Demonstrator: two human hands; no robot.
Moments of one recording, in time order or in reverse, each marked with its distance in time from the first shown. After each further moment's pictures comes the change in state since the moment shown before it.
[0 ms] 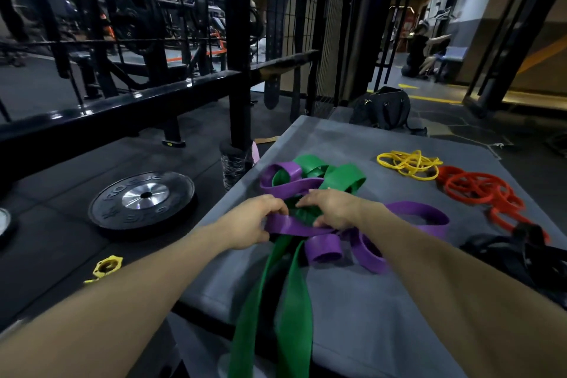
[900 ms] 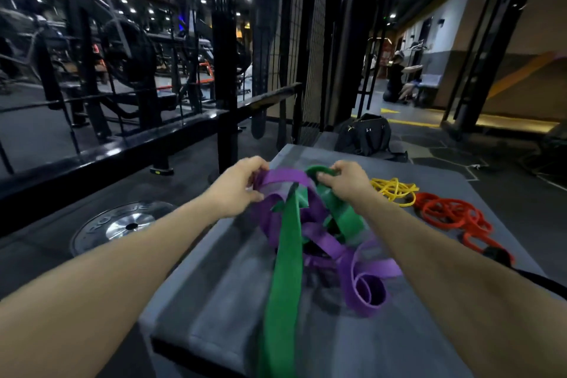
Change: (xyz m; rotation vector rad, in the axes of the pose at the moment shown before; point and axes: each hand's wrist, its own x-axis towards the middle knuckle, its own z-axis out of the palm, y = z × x) left_hand 0.032 0.028 -0.087 -0.288 0.287 -0.045; right_hand -0.030 0.017 -0.080 0.784 0.645 0.426
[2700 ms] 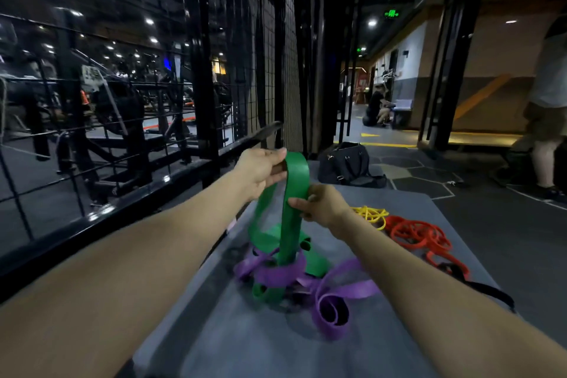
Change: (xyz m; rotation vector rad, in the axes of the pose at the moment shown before) left_hand 0.044 0.165 -0.014 -0.924 0.150 -0.277; right_hand -0.061 -0.055 -0.057 0.373 -0.166 -0.076
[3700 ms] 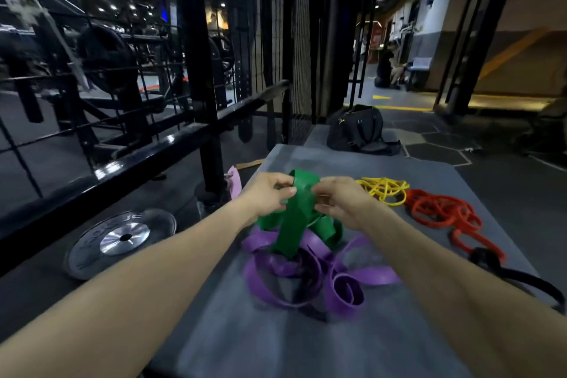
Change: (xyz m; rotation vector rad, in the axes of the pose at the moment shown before) left_hand 0.061 -0.127 -0.048 0.551 -0.138 -0.074; right_hand 0.069 0.077 0.003 0.303 -0.029 0.281
